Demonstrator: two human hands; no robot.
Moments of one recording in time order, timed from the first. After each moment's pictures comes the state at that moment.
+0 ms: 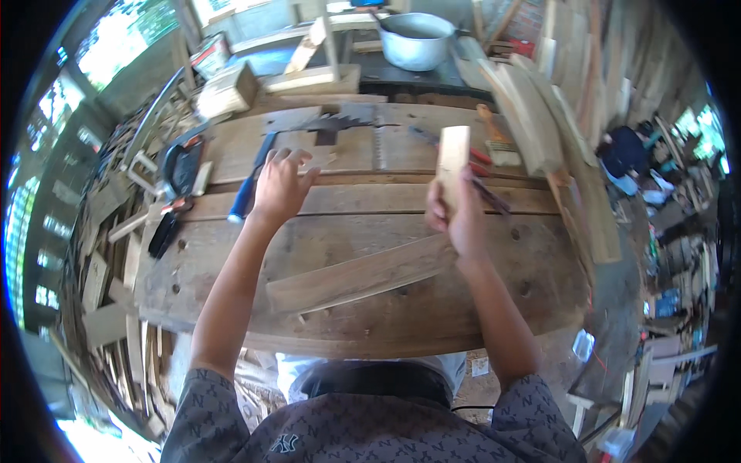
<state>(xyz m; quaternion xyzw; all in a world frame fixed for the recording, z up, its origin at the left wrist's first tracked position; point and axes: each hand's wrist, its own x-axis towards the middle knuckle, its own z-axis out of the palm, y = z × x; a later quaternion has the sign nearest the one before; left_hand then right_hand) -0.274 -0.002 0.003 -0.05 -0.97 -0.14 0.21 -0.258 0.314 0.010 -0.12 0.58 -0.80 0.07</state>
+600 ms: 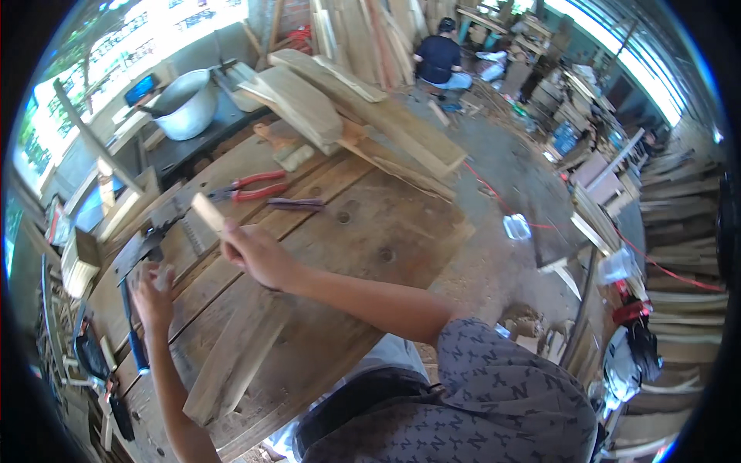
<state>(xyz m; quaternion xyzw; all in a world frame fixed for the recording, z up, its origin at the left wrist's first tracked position) -0.322 0.020 -0.021 -0.09 -0.96 -0.17 0.20 -0.266 0.307 -0.006 -0.13 0.65 -0.74 -0.04</state>
